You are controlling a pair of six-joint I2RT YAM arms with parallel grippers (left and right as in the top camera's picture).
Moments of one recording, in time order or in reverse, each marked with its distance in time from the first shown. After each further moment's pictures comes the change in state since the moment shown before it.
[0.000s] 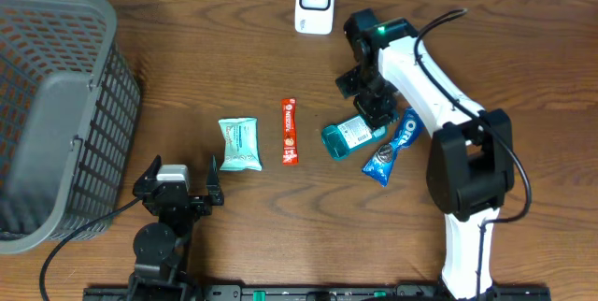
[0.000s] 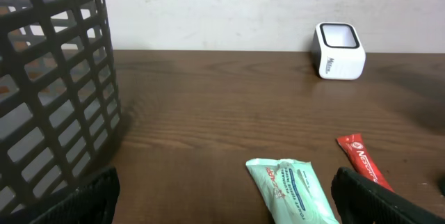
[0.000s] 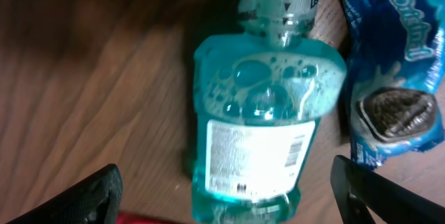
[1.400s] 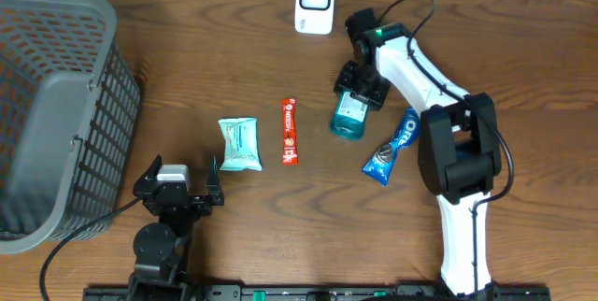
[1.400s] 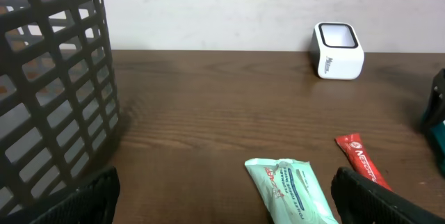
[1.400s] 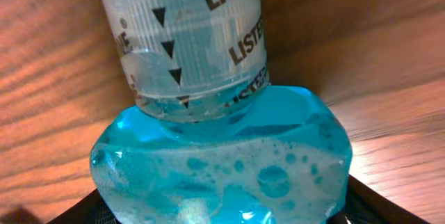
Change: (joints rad) left arm 0.000 0.000 0.000 0.001 0.003 0.000; right arm -0.036 0.121 0.027 0.232 0.015 -0.640
